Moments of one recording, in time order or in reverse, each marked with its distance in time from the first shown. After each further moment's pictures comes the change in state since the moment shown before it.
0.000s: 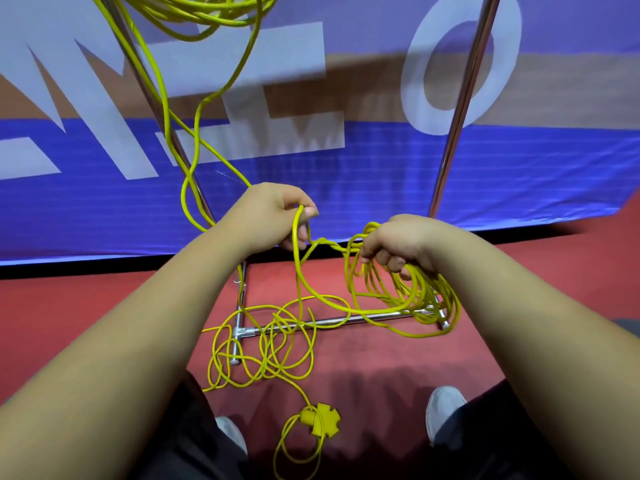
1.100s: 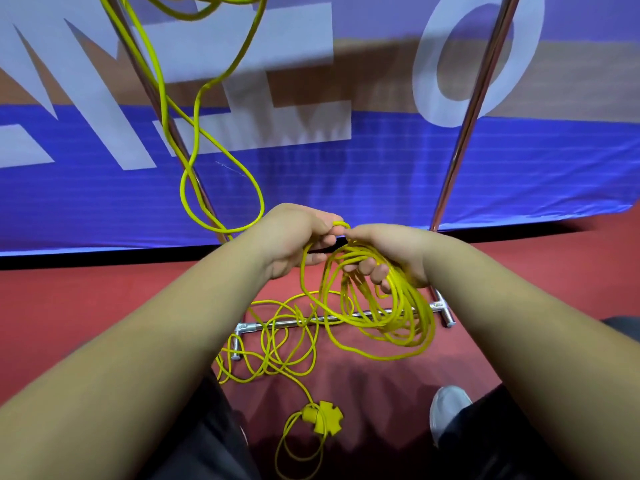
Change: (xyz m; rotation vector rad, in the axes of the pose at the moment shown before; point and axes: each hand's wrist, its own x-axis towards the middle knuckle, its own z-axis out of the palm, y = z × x) left_hand 0.009 -0.009 0.040 -0.617 -0.075 -0.427; right_hand 0.032 0.000 0.023 0.211 -0.305 0.156
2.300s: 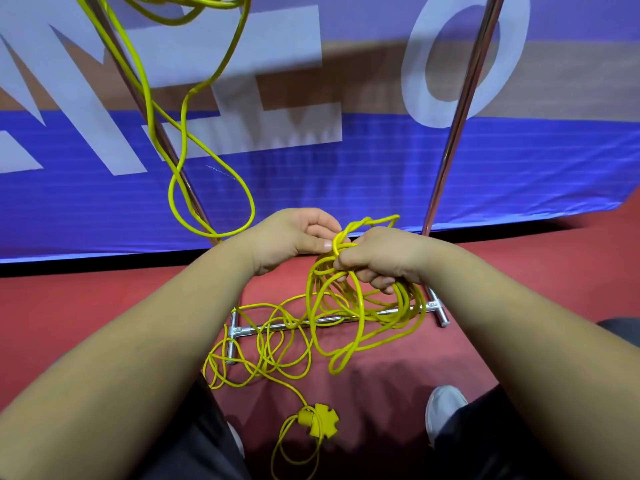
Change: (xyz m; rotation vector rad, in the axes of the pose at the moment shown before) left_hand 0.042 -0.018 -0.019 0.211 -0.391 0.228; right_hand -0.024 0.005 0.005 -0.295 0.137 -0.284
